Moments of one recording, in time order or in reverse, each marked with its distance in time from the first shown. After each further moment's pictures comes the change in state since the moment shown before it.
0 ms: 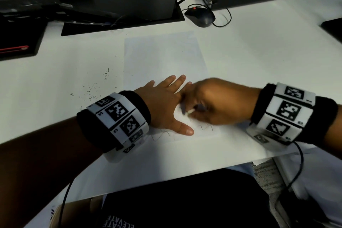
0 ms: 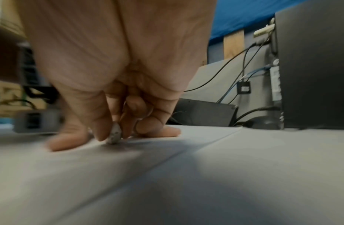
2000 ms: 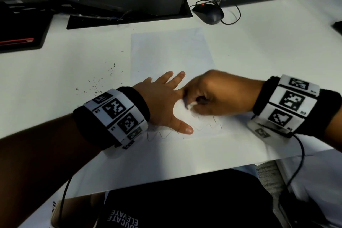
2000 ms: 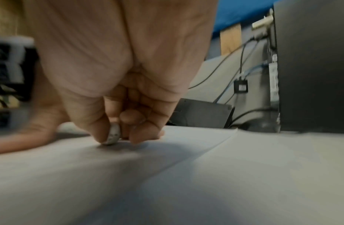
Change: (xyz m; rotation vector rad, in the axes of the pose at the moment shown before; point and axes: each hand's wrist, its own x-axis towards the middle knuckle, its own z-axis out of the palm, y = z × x) left_hand -0.009 -0.013 0.001 -0.034 -0.015 -0.055; right_hand 0.016 -0.002 -0.008 0.057 -0.028 0.043
